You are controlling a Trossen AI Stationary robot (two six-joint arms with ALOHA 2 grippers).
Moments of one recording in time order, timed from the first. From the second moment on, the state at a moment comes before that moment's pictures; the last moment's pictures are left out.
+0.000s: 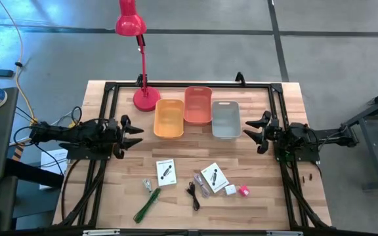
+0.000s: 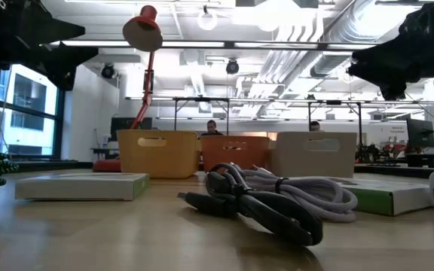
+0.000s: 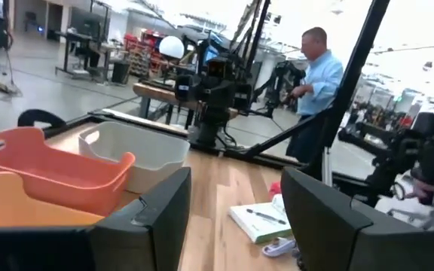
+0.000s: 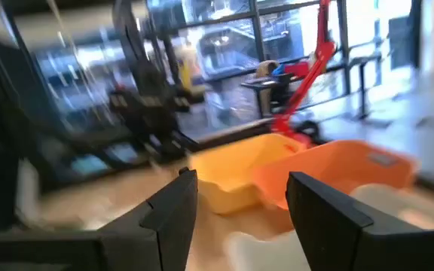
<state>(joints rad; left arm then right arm) -0.02 0.01 0.02 0.08 -0.16 -0.26 0.09 0.01 0.01 0.10 0.34 0.23</state>
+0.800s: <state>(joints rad) -0.02 0.01 0.02 0.11 0.03 -0.54 0.10 0.06 0.03 0.46 0.26 0.96</state>
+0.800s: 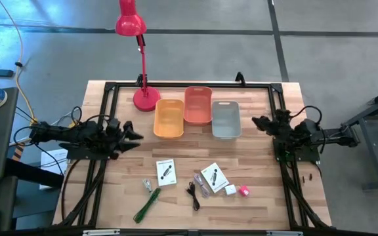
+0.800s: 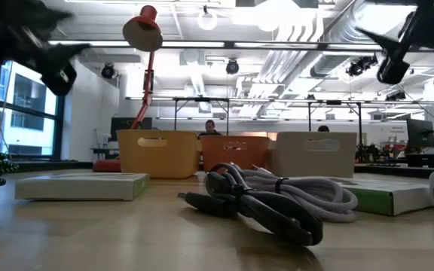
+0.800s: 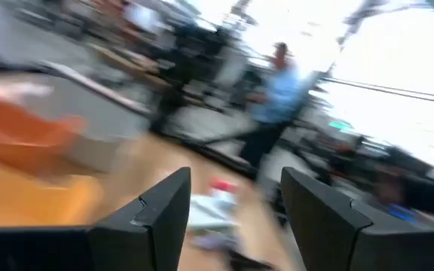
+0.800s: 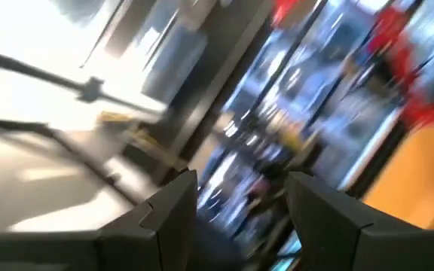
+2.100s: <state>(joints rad) -0.09 0.65 0.63 -0.45 0.11 0.05 0.29 0.95 0.90 -0.82 0.12 0.77</state>
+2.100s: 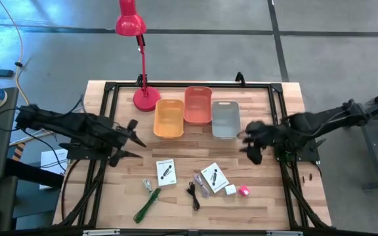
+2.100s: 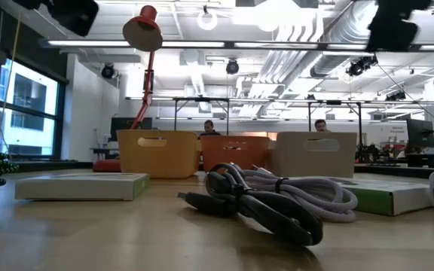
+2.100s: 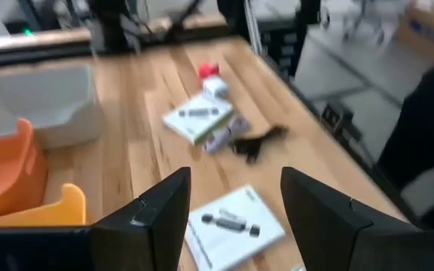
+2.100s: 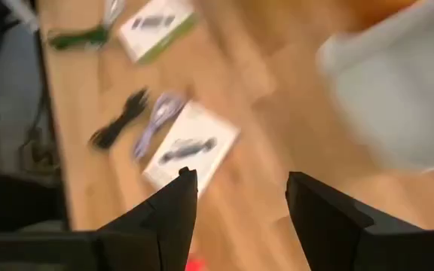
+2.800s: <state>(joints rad) -0.09 0.72 0.63 -0.52 0.01 0.13 0.88 1.28 0.85 -0.66 0.24 1.51</state>
